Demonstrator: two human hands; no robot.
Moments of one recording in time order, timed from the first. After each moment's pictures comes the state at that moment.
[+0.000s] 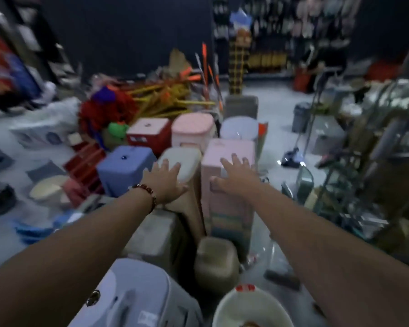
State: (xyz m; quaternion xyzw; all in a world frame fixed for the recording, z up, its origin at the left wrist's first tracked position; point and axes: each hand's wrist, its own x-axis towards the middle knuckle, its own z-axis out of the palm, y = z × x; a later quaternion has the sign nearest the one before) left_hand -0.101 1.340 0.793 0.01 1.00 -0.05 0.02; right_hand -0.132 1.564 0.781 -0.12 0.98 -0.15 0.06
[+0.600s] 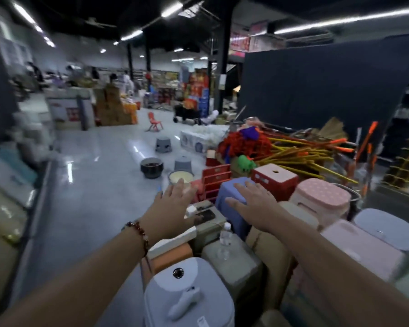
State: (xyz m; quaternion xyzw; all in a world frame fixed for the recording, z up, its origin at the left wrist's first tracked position) left_hand 0.165 1.209 0.863 -0.27 0.96 -0.01 -0.07; right_hand -0.011 1.370 0.899 -0.48 0.87 -0.12 0.05
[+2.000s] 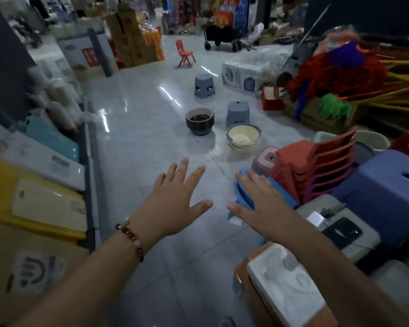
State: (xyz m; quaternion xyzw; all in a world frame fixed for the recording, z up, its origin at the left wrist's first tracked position) left_hand 0.203 0.571 0.795 -0.32 0.95 0.04 0.04; right_hand 0.033 0.715 0.773 -0.51 0.81 -0.21 0.19
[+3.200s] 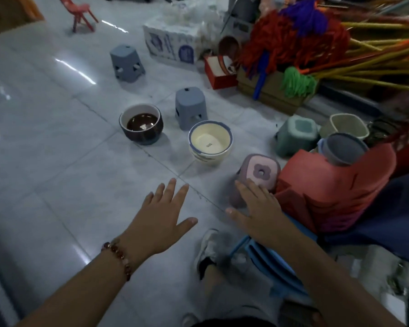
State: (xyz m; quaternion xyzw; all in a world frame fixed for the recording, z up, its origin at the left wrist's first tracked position) left_hand -0.108 0.015 0.697 -0.13 0.97 0.10 0.17; right_hand -0.238 0.224 0.700 -0.29 0.92 -0.14 0.24
